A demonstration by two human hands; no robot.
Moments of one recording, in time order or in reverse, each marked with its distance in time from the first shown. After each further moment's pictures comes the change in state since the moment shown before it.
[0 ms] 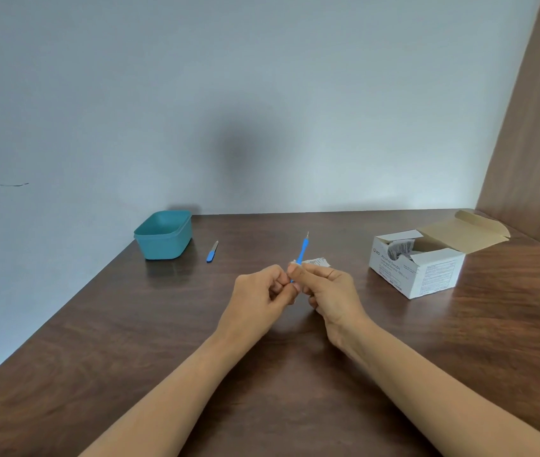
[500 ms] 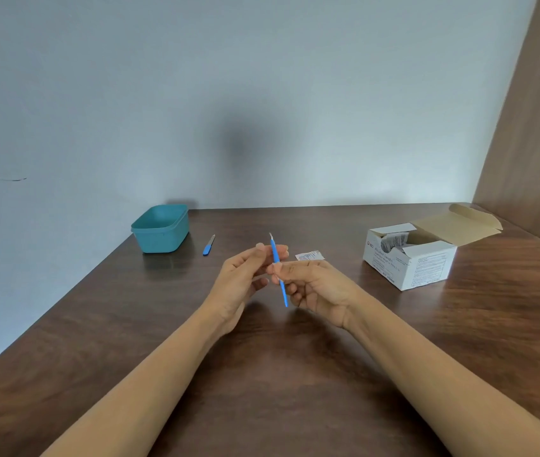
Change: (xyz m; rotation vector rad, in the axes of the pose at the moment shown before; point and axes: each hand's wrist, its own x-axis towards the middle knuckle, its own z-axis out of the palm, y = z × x) left_hand 0.009 0.007 -0.011 -0.726 -0.076 -0.459; right_hand 0.002 -0.021 -0.008 -0.105 -0.398 0.225
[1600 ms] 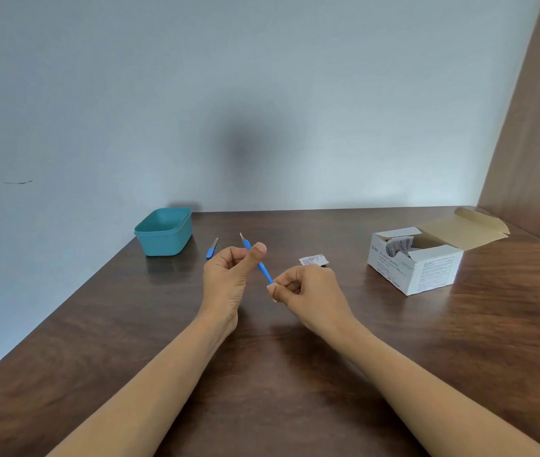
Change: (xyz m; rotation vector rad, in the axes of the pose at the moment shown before) left_hand 0.007 0.003 -0.003 -0.069 0.389 0.108; right_hand 0.002 0.017 0.015 -0.894 0.357 -0.383
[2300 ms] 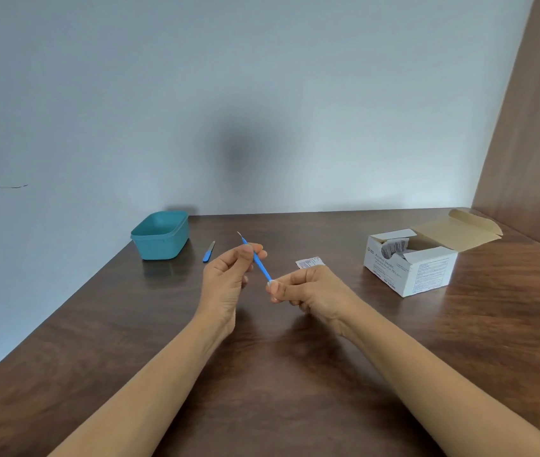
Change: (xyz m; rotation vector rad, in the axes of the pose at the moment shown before) left_hand 0.001 -0.002 -0.002 -0.100 -0.085 -0.049; right_hand 0.007 0.003 -0.019 0.603 -0.284 0.315
